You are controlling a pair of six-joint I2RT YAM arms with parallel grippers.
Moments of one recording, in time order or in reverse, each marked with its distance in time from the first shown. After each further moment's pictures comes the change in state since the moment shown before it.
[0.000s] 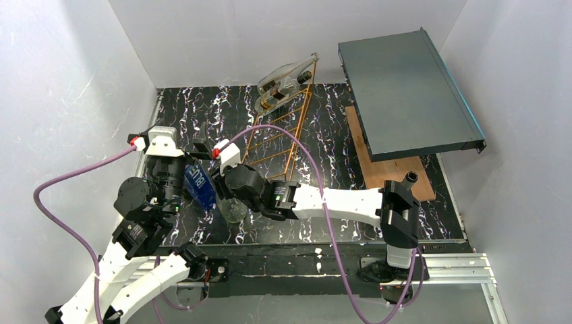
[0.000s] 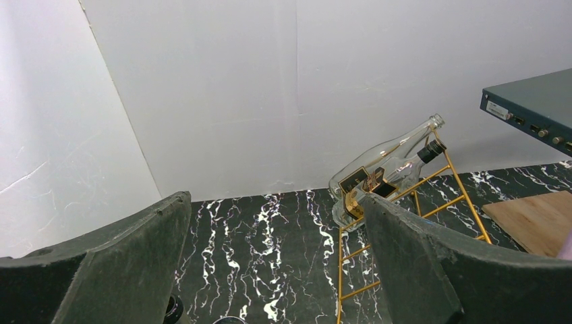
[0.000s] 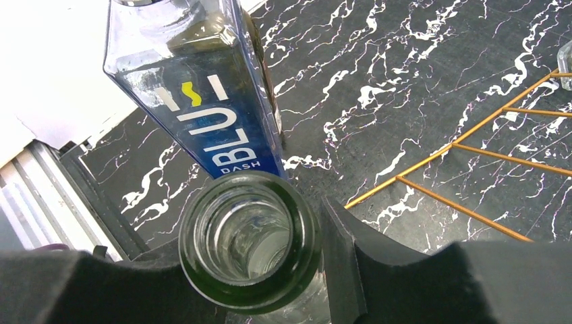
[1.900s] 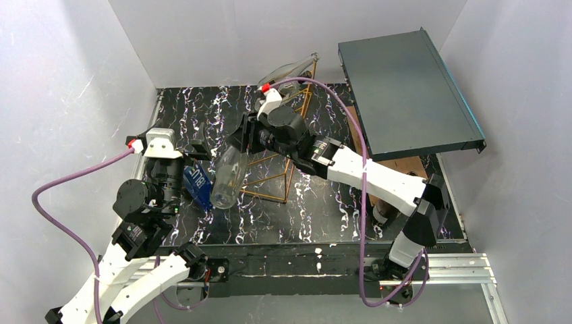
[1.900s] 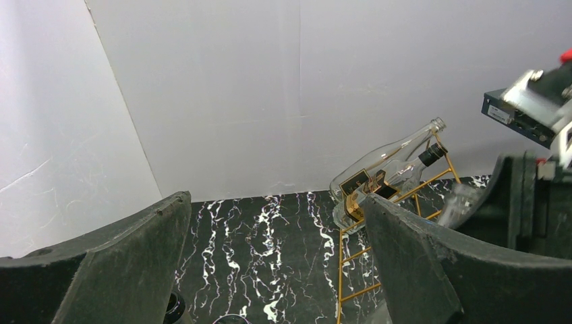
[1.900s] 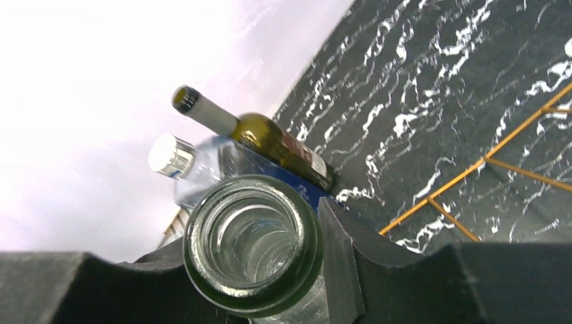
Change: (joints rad) left arm 0.002 -0.014 -0.013 0.011 -0.006 -0.001; right arm -0.303 -0.165 0.080 -0.161 -0.407 0.353
